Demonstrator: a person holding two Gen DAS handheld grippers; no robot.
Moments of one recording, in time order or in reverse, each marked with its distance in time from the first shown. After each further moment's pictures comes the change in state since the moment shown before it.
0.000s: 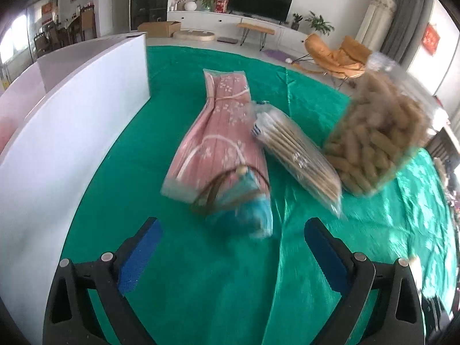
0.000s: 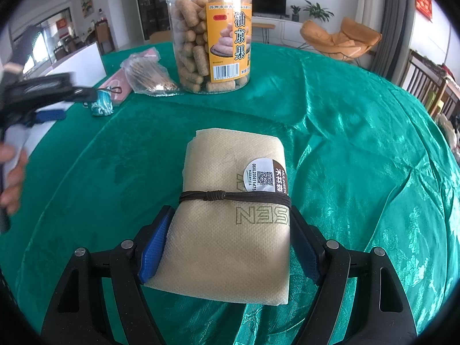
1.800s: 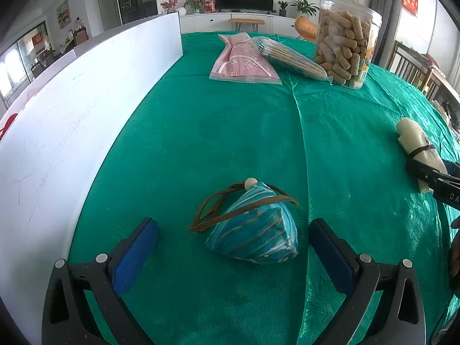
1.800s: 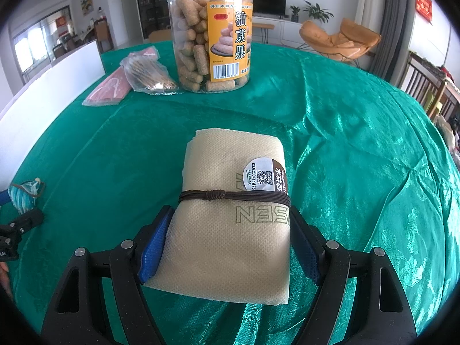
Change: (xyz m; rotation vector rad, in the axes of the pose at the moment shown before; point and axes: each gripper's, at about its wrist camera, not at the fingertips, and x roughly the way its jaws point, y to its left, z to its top) left arm -0.071 0.033 -0.149 0.152 0.003 0.077; right arm 0.003 0.002 -0.001 -0.006 0.003 -0.013
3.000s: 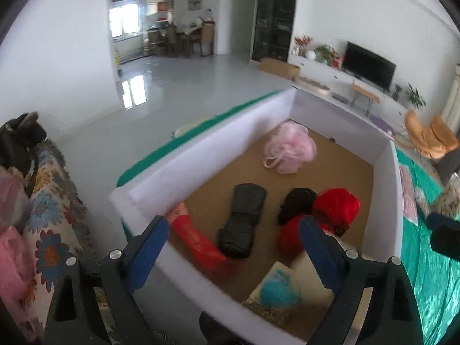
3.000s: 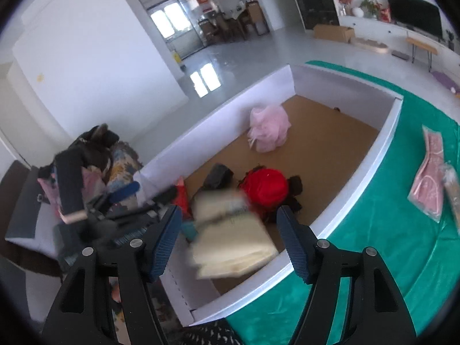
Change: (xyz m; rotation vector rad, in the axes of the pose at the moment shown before) left arm -0.171 0.308 -0.010 -0.496 -0.199 0.332; right arm -0.111 0.347 0.098 -0.317 0.048 0.720
